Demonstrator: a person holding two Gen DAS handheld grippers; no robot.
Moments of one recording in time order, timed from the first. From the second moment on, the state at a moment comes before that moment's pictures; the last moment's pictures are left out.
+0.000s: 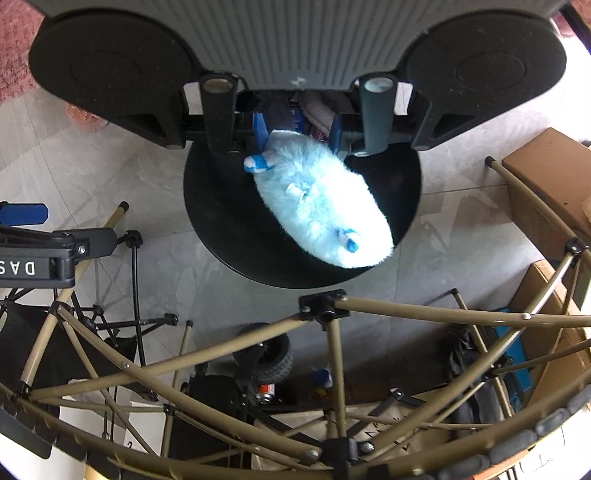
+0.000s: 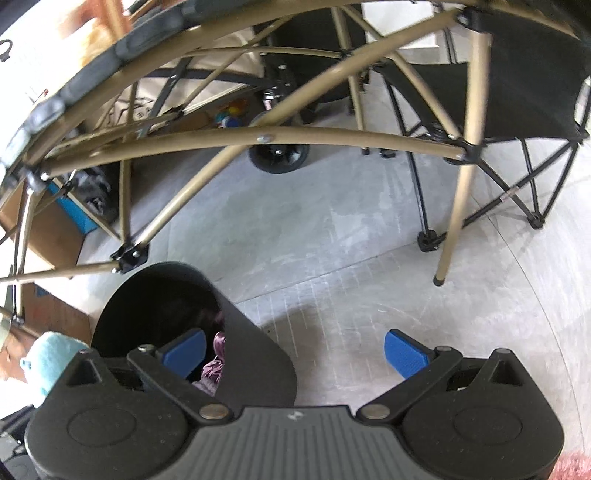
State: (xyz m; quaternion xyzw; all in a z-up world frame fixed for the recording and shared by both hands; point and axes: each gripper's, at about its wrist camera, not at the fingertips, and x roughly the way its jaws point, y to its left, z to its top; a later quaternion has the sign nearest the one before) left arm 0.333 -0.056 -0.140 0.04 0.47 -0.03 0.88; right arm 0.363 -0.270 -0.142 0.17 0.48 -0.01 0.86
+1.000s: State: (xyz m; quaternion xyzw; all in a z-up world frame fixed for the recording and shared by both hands) left arm 0.400 -0.051 -0.183 -0.06 0.57 0.00 0.82; right arm 0.366 -0.284 -0.165 0.18 0.50 -0.04 0.84
